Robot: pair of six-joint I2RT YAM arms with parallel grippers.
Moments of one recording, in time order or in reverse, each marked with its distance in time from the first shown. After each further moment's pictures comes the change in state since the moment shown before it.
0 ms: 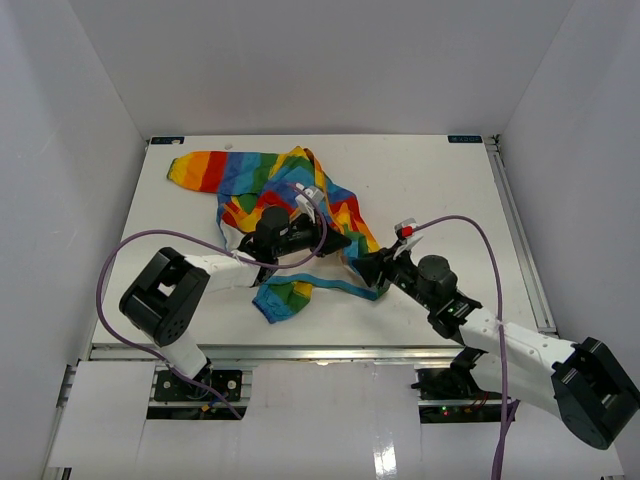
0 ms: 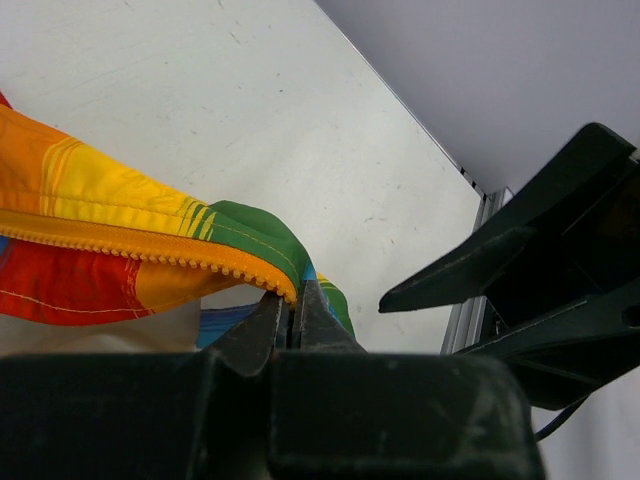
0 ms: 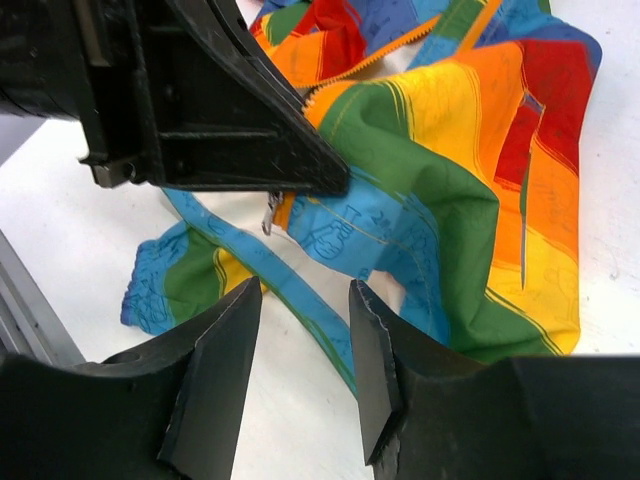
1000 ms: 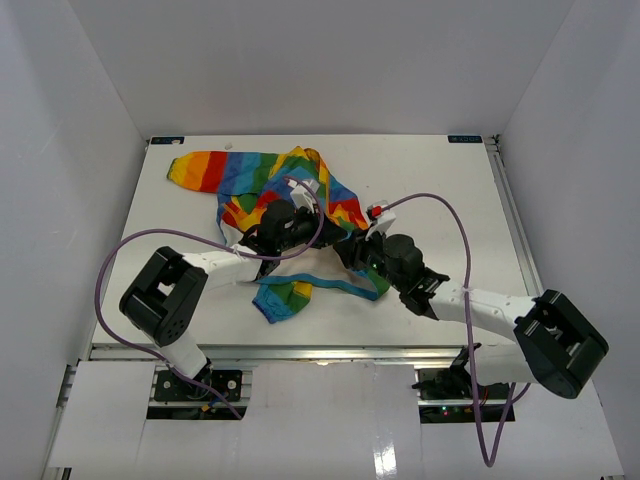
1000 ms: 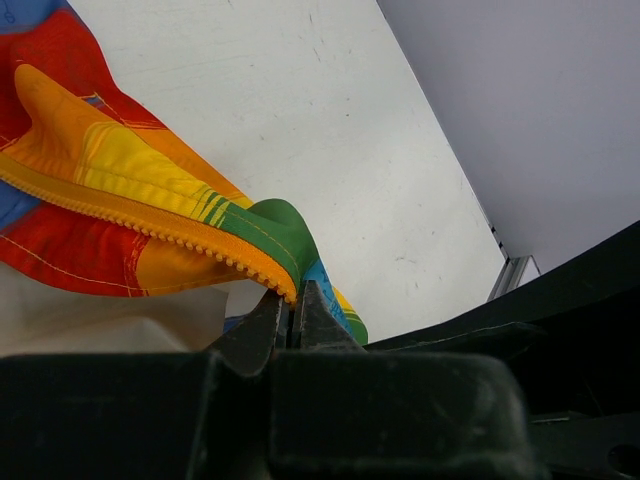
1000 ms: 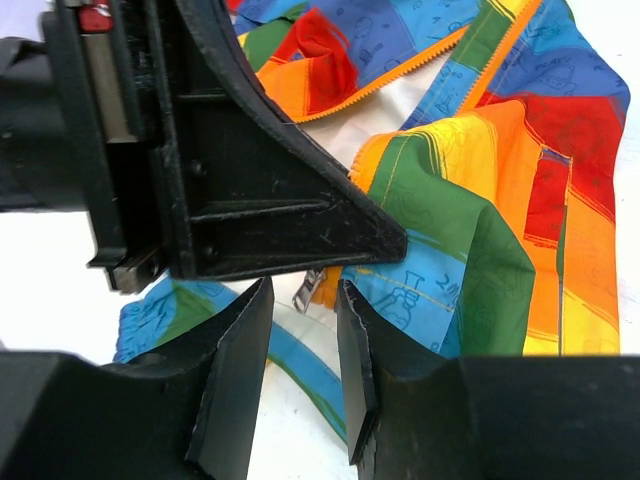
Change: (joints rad) left arm 0.000 0.000 0.074 -0.182 -0.192 -0.125; right arm 0.088 0.309 0.233 0.018 0.147 0.022
